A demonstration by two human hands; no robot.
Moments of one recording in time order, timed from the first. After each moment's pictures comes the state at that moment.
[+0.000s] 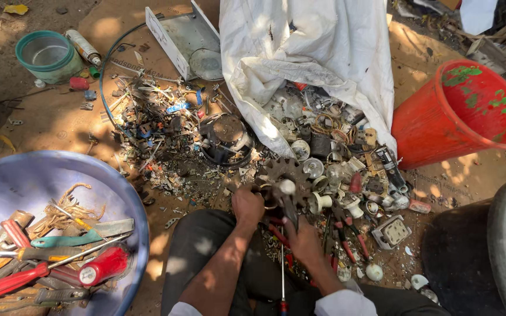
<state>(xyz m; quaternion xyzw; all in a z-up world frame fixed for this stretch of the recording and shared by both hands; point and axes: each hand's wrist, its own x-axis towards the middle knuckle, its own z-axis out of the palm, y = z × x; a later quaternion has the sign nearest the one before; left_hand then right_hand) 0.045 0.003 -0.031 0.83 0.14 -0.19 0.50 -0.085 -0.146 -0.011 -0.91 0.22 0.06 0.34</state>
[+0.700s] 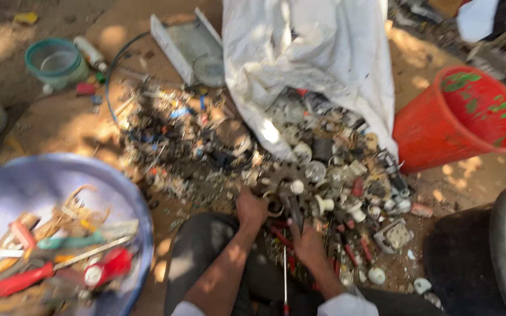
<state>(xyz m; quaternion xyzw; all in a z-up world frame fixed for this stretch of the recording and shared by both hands) 0.046 0.005 -0.029 0.82 0.17 -0.23 0.49 -0.083 -0.147 -0.034 -0.87 0.31 0.12 0.36</state>
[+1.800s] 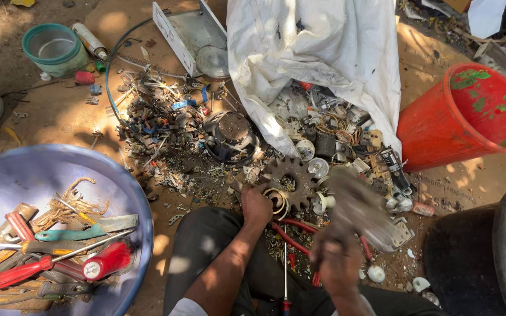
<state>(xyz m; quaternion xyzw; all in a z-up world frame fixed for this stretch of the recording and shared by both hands) 0.038 -0.007 -0.063 0.86 0.05 -0.11 0.50 -0.125 -0.147 0.054 -0.69 0.10 -0.18 0.70</state>
